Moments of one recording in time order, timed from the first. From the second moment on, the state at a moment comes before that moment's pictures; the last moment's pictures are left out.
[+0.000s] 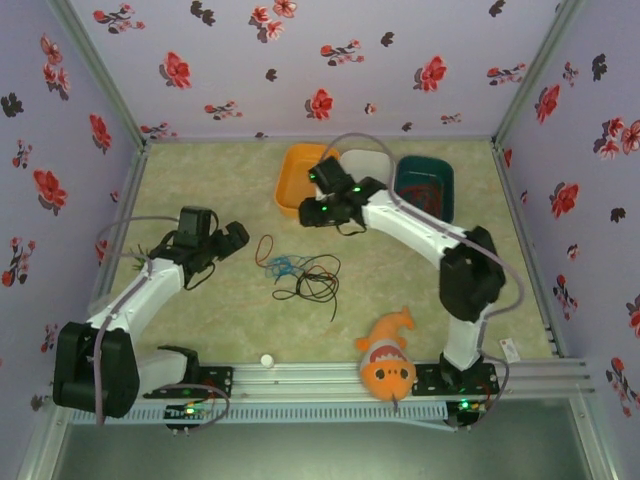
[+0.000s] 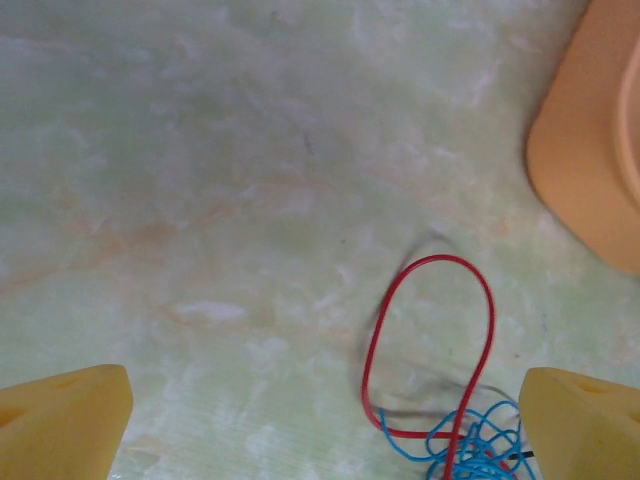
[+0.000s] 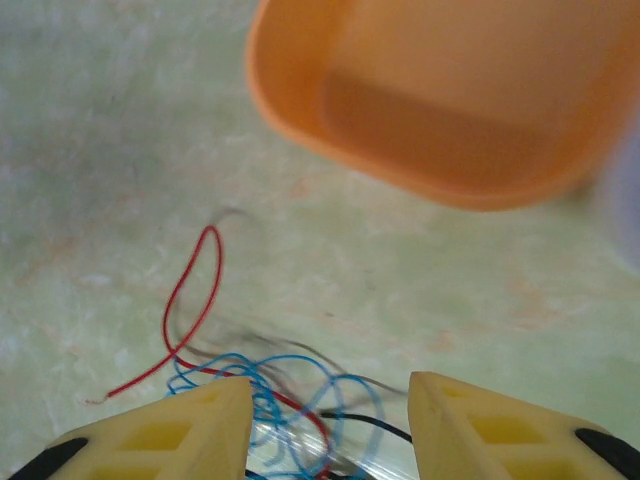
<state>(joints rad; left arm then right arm) -0.24 1.19 0.70 -0.40 0.01 -0.73 0.76 1.90 1.60 -0.68 -0.08 0.51</state>
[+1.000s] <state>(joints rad) -0.23 1.12 0.64 -0.42 -0.03 -0.76 0.85 2.48 2.15 -0.73 -0.26 0.58</state>
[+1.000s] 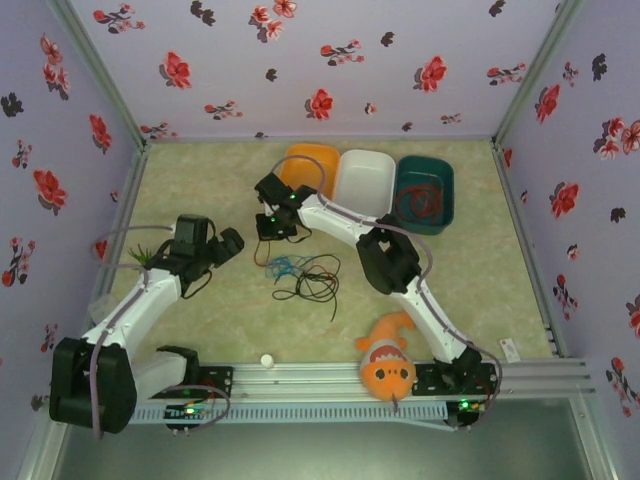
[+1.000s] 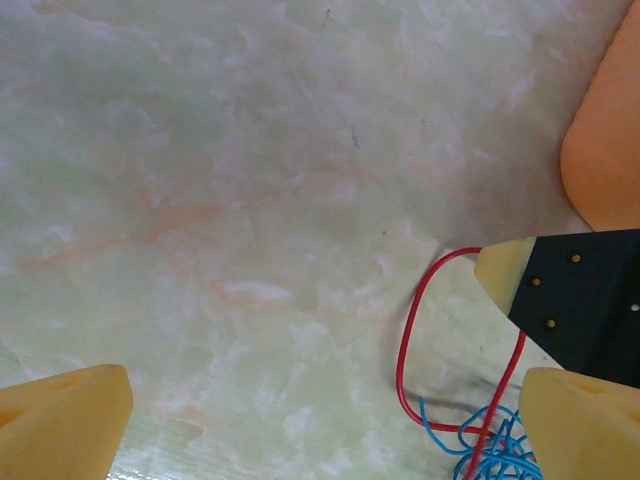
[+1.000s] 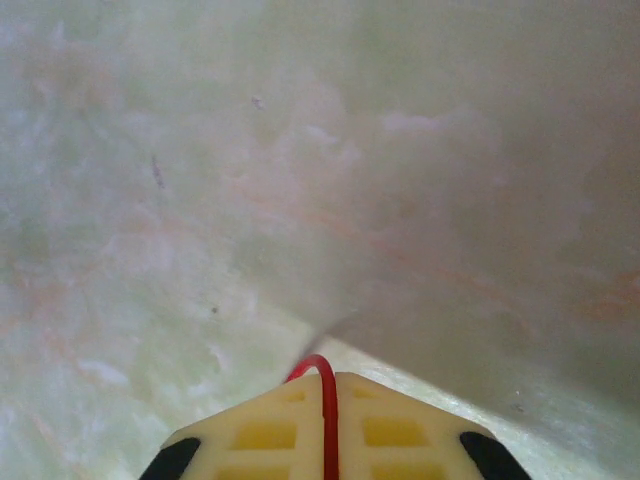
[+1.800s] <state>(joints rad) -0.23 1.06 0.61 -0.33 0.09 -0.71 0.87 1.90 1.99 -0.65 -0.20 0.52</state>
